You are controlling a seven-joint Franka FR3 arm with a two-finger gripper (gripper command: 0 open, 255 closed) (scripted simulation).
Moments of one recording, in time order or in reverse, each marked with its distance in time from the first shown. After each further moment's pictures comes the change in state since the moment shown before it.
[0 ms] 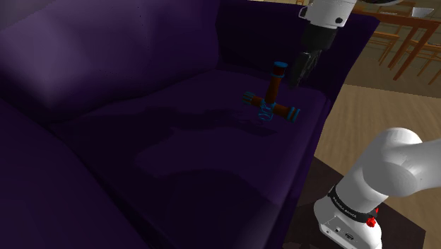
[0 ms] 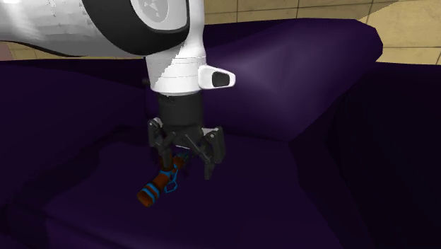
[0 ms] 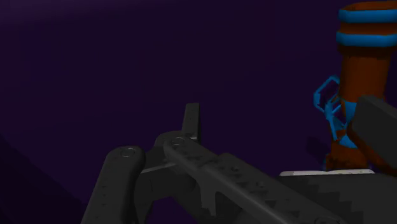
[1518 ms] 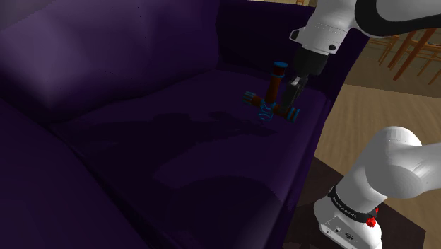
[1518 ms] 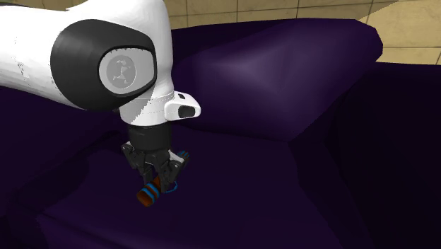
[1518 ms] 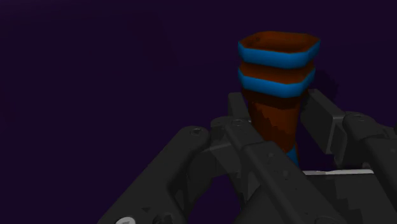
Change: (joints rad) arm 0.086 -0.086 0.067 -0.177 0.176 0.139 0.042
